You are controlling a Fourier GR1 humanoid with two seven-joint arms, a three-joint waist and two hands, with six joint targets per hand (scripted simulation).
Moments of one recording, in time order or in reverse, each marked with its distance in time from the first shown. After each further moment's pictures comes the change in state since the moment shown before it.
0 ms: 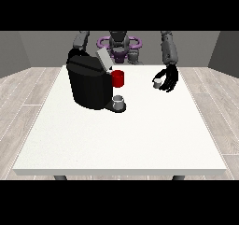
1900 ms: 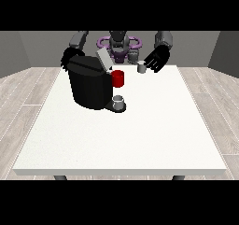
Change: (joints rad) left arm -0.405 0.049 0.015 -0.031 -0.087 -0.206 0.054; right arm -0.068 -0.021 -0.023 0.103 -0.058 0.058 -0.043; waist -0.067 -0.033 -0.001
